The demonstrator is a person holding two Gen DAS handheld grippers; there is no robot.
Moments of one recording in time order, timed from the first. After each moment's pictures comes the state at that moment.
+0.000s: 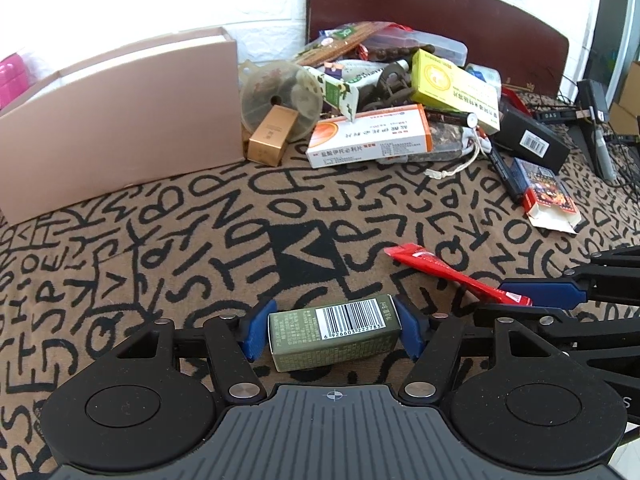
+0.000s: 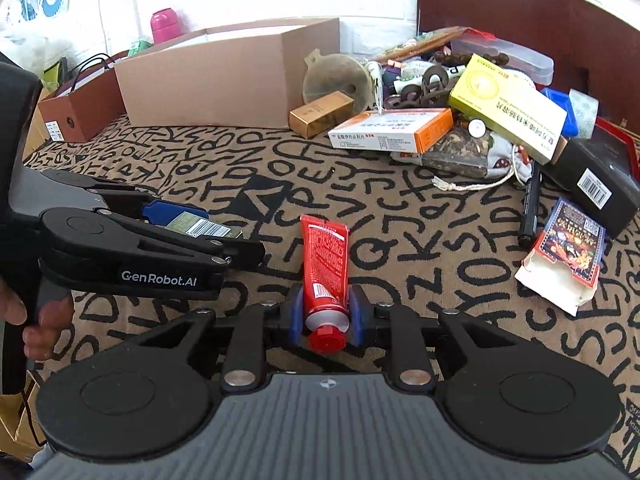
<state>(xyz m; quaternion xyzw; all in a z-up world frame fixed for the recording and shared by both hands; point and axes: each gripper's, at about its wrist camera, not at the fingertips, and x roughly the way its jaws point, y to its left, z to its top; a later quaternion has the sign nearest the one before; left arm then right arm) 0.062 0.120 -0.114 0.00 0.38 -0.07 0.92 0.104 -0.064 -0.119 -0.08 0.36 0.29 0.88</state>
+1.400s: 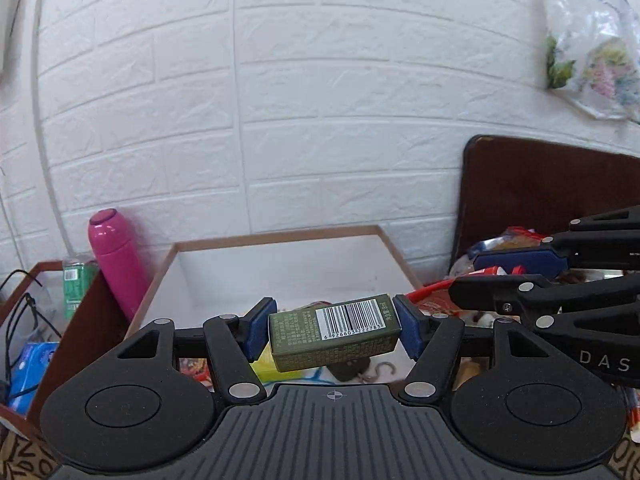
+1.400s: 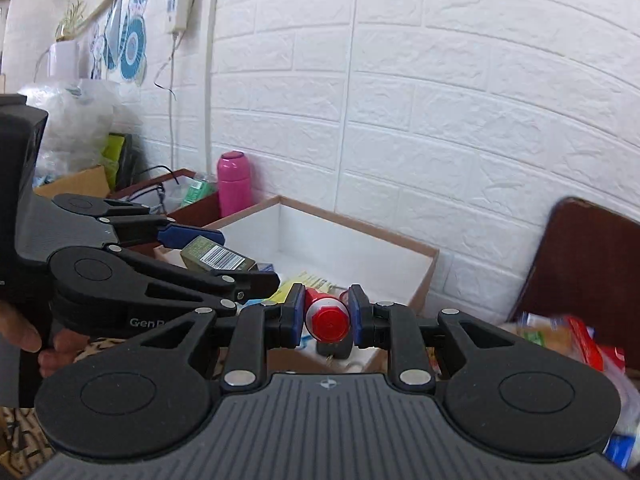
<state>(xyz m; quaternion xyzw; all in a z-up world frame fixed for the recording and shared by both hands) 0.186 0.256 0.038 0.01 0.25 0.05 0.97 0.251 0.088 0.034 -0.13 0.20 0.42 0.88</state>
